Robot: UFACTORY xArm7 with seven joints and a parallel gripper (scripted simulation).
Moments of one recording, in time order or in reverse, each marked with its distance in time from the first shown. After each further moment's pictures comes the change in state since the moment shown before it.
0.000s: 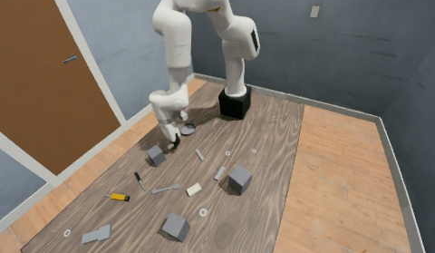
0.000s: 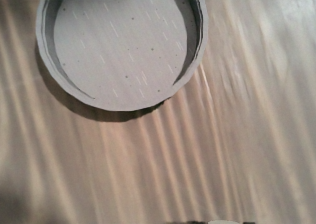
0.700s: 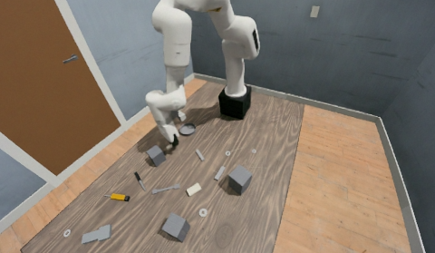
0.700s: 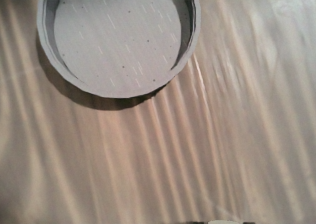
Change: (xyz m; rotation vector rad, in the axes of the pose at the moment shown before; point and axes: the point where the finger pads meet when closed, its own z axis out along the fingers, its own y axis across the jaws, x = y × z) arm -0.008 0.003 -0.007 -0.005 0.018 -0.001
